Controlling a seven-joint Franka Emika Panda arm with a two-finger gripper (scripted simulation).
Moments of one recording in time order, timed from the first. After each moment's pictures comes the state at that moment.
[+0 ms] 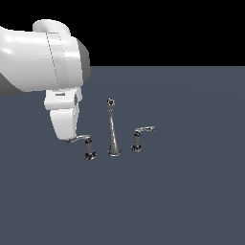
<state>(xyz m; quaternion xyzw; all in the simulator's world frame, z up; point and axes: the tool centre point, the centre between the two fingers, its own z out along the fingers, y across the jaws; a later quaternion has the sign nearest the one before) -0.052 0.162 0.086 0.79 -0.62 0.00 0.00</state>
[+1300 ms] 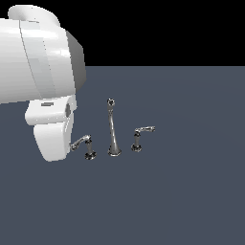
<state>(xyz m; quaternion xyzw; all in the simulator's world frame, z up) -0.125 0.155 0.086 0.79 -0.61 0.00 0.00</state>
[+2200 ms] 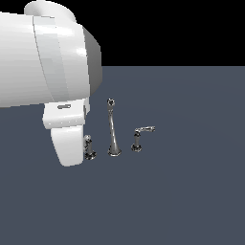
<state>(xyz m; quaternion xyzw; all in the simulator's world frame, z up) -0.139 0.120 0.086 0.80 -0.60 0.00 0.00</state>
